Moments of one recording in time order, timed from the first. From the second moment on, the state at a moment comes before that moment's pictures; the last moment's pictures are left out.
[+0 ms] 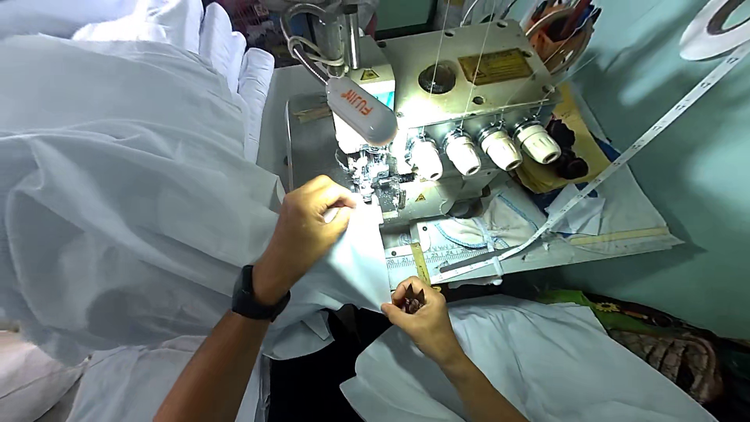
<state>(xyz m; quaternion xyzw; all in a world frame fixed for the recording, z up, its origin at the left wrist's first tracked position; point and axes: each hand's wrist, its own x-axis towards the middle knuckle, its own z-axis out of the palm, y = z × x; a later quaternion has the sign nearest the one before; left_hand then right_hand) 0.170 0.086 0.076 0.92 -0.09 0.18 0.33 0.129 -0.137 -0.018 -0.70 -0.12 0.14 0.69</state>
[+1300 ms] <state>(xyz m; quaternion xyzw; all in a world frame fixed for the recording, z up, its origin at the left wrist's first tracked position) 0.281 0.151 0.074 0.89 0.17 0.16 0.40 0.197 -0.072 0.007 -0.79 -0.26 -0.19 0.52</state>
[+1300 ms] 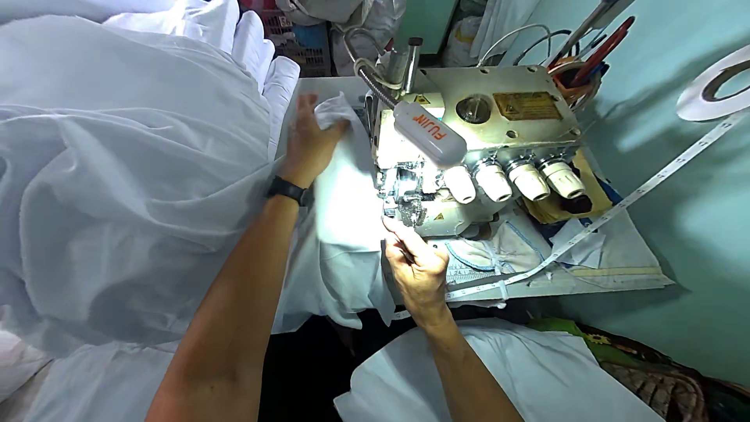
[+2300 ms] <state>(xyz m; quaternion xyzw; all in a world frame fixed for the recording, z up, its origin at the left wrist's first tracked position) 0.007 0.070 0.045 0.86 -0.09 0.41 0.29 0.135 -0.060 0.035 -0.71 -0.45 -0.15 0.52</state>
